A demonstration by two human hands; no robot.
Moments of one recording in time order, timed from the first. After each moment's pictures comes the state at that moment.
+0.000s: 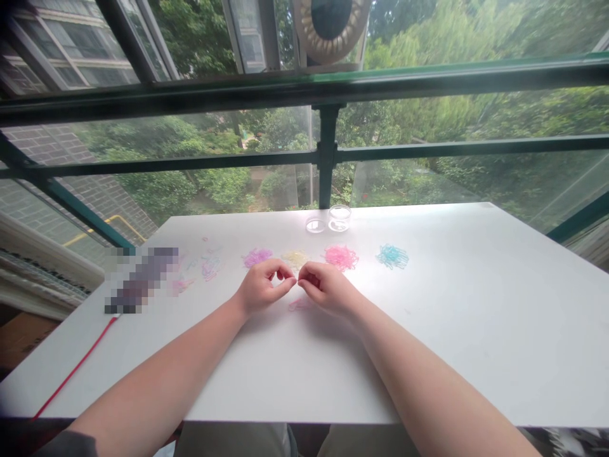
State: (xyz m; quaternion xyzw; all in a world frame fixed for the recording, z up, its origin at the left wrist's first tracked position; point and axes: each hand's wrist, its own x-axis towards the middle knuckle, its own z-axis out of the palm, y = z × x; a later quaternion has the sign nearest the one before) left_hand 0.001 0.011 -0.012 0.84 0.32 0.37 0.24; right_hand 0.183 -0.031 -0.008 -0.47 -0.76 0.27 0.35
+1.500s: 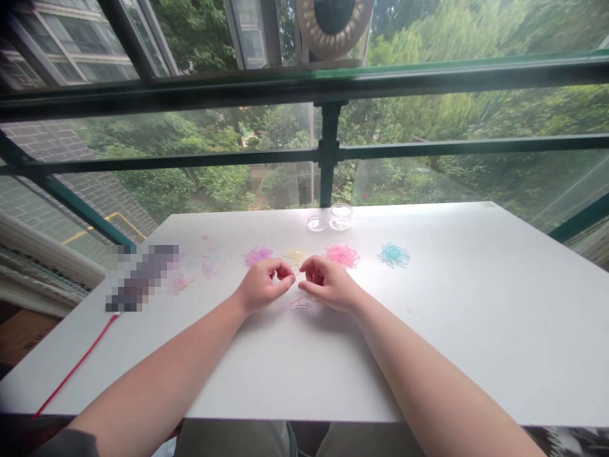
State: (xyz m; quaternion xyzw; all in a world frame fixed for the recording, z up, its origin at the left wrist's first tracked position) left_hand 0.000 0.011 -0.010 0.83 0.36 0.33 0.28; right_hand 0.191 -0.025 -0.018 -0.44 -0.71 0.38 0.39
